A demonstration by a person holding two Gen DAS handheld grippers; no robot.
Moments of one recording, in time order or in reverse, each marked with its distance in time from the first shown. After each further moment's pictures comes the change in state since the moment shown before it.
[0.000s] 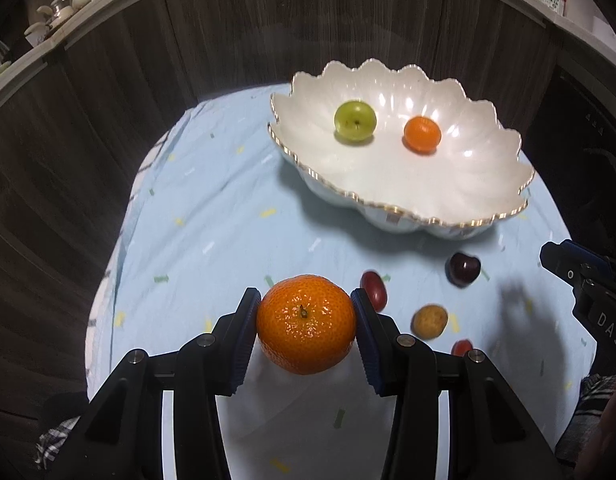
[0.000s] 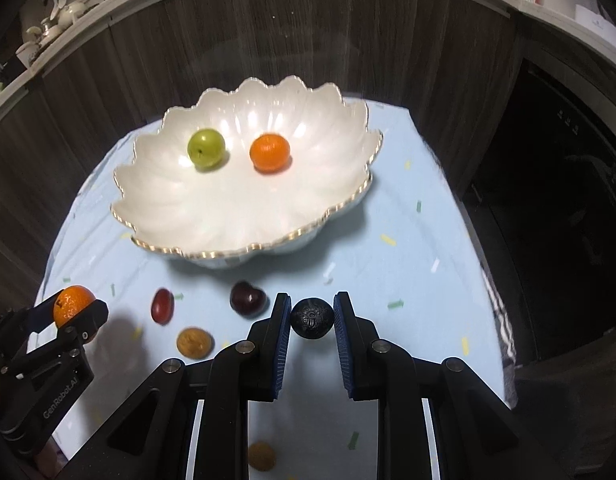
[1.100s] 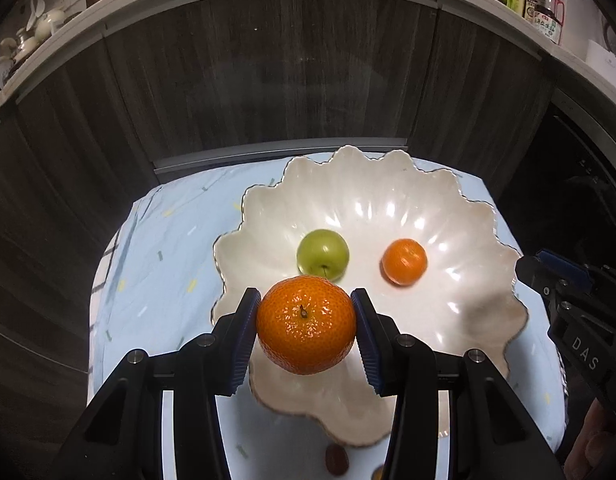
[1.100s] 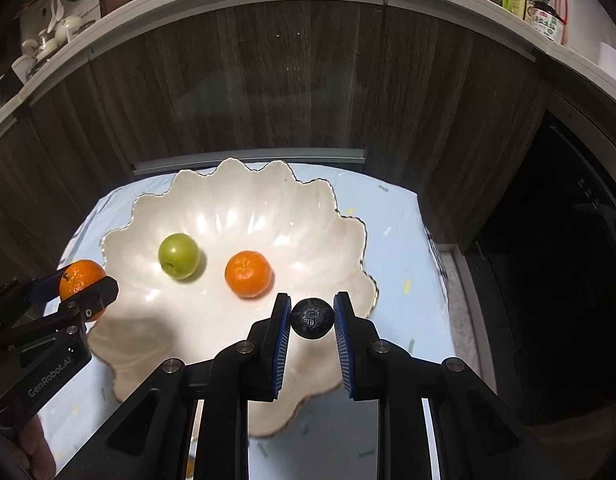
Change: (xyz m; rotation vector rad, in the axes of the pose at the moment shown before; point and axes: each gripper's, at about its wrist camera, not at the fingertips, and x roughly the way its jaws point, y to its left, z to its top) left arm 0.038 -0.022 0.134 0.043 -0.068 -0.092; right arm 0.039 -0.012 0.117 -0.037 -0.065 -0.003
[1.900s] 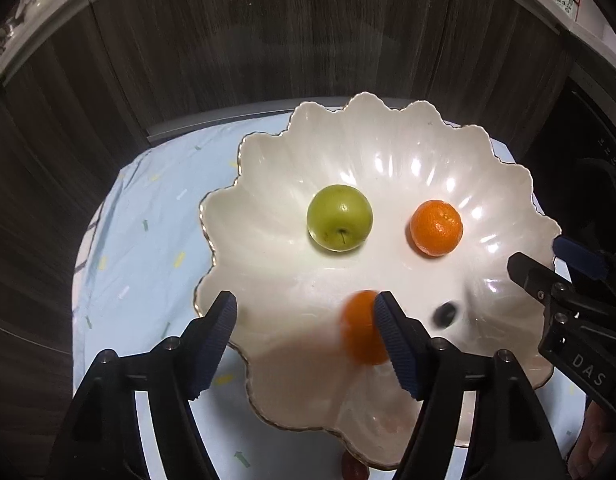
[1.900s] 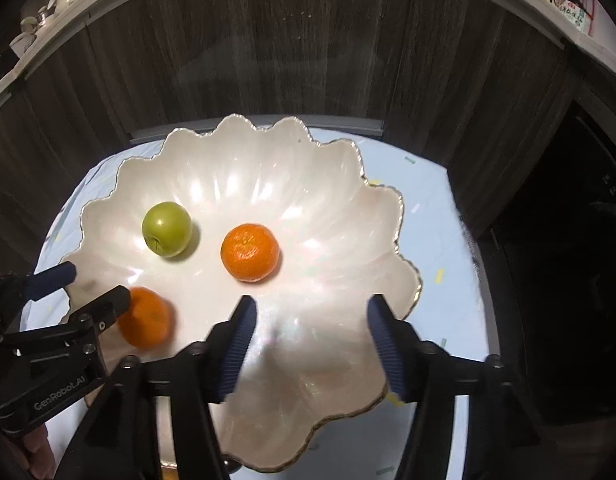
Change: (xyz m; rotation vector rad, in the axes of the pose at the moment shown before) left arm 0.041 0.006 -0.016 0.001 0.109 0.018; right arm 0.041 0.012 -0.008 -0.034 0.077 0.008
